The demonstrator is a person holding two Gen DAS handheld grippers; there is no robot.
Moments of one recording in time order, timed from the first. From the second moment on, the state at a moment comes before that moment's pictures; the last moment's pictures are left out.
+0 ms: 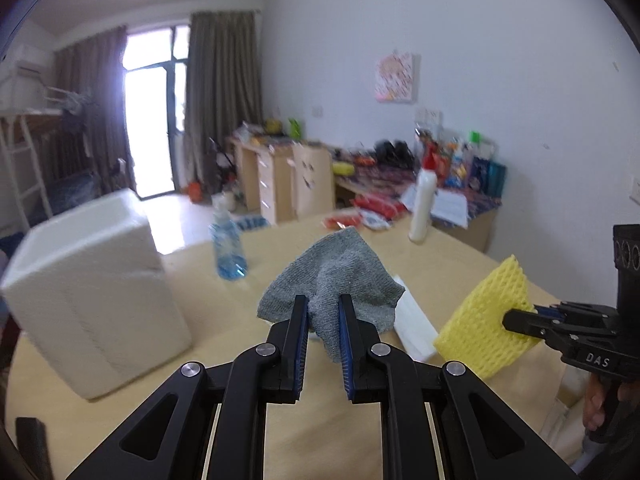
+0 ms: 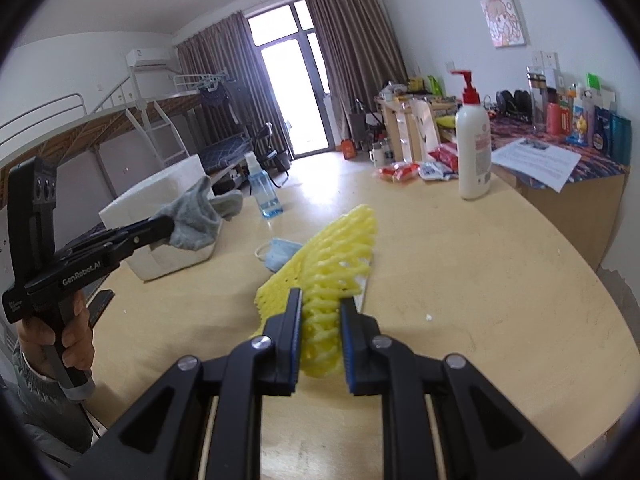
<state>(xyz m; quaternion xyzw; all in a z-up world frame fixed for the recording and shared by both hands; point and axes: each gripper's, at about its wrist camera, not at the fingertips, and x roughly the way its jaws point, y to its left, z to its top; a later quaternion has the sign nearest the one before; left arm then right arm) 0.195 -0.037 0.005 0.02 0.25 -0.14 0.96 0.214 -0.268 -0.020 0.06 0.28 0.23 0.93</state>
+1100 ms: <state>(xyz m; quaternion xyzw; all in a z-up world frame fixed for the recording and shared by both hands) 0.103 0.061 0.032 0.01 0.14 0.13 0.98 0.217 -0.144 0.012 0.00 0.24 0.36 0.90</state>
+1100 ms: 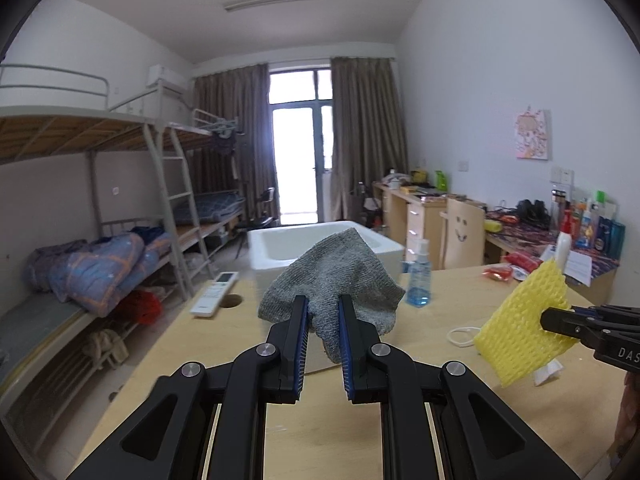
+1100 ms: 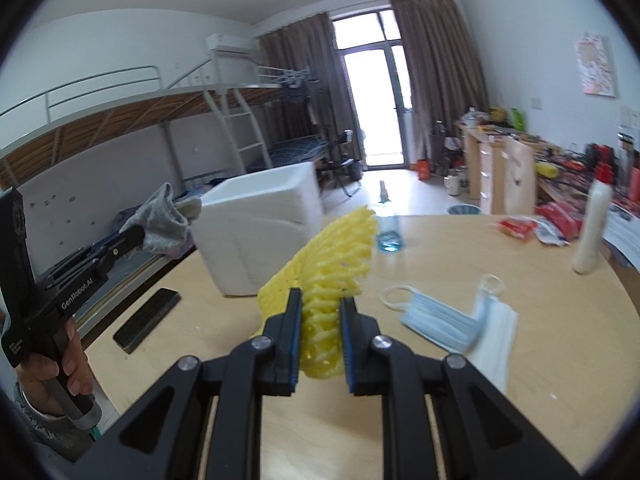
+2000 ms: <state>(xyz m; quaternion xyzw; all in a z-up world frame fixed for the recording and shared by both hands) 0.096 0.114 0.040 -0.05 0.15 0.16 0.97 0.219 -0.068 0.044 -0.04 0.21 0.44 0.87</state>
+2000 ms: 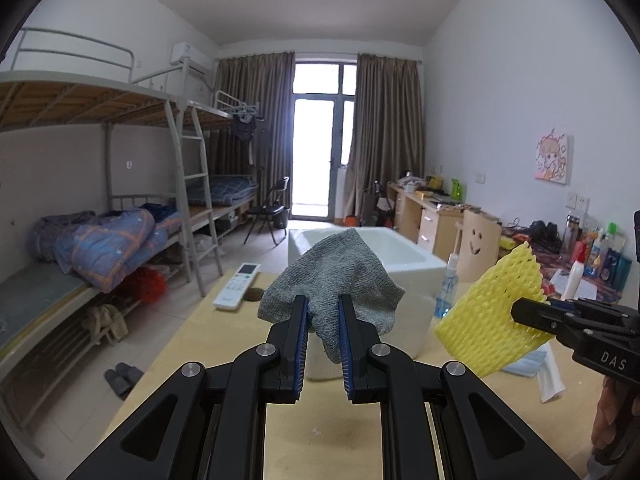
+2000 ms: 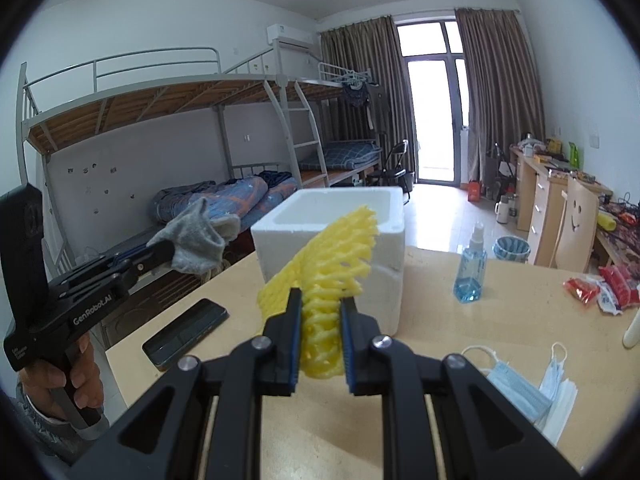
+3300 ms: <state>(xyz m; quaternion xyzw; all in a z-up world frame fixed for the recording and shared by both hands) 0.164 0.125 0.092 -0.04 0.12 0.11 0.99 0.269 -0.036 0.090 -0.07 0.16 0.43 0.89</state>
